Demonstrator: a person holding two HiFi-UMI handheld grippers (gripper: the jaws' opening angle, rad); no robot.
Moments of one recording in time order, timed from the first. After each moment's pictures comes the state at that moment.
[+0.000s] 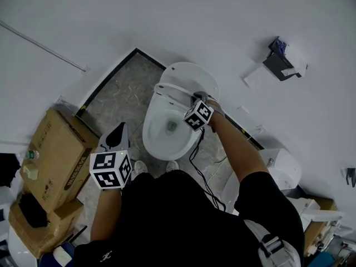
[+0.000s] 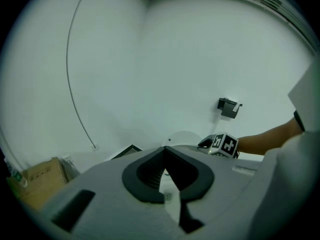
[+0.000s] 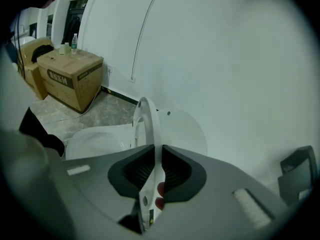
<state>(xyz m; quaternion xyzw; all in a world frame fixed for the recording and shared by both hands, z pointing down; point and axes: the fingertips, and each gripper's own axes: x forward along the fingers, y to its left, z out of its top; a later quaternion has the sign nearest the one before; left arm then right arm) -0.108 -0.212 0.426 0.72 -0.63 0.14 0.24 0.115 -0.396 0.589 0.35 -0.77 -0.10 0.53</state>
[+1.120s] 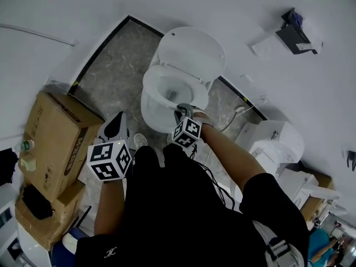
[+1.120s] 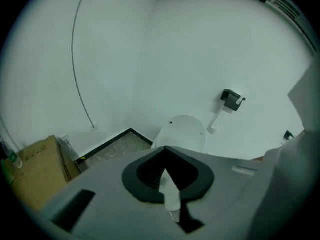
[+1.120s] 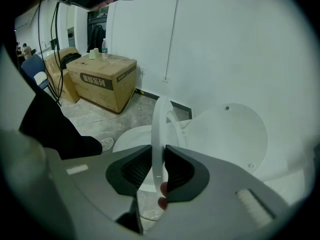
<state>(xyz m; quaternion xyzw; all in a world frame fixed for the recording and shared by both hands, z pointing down) -0.124 -0.188 0.498 0.71 -0.61 0.16 0.32 0.052 -0.219 0.683 0.23 -0.81 -0.04 0.54</state>
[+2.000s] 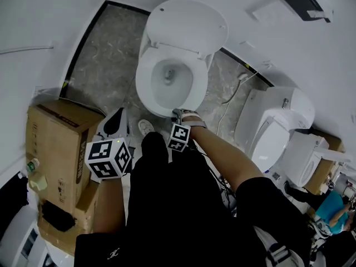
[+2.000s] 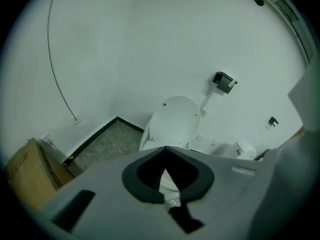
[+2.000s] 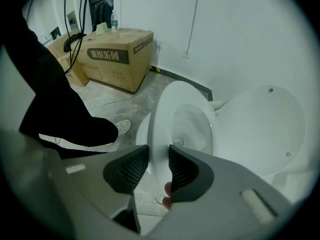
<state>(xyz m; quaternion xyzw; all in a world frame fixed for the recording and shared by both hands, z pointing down) -0.140 -0.206 0.574 0.76 -0.51 0.22 0.35 0.015 -0.126 0.814 0.17 -0.75 0.00 0.63</state>
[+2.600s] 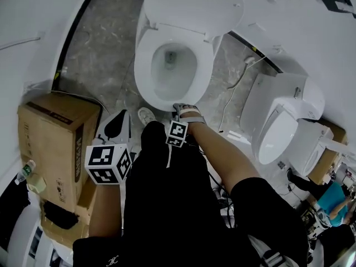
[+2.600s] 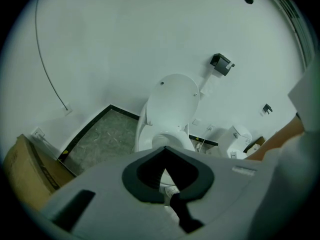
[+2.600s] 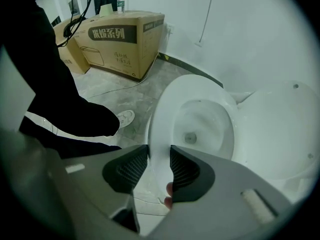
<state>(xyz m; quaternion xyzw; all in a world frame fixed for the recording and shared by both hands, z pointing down) -0.141 -0.184 0.659 0.77 -0.45 0.27 0.37 0.005 -0.092 0.922 0.15 -0.73 0.00 0.67</state>
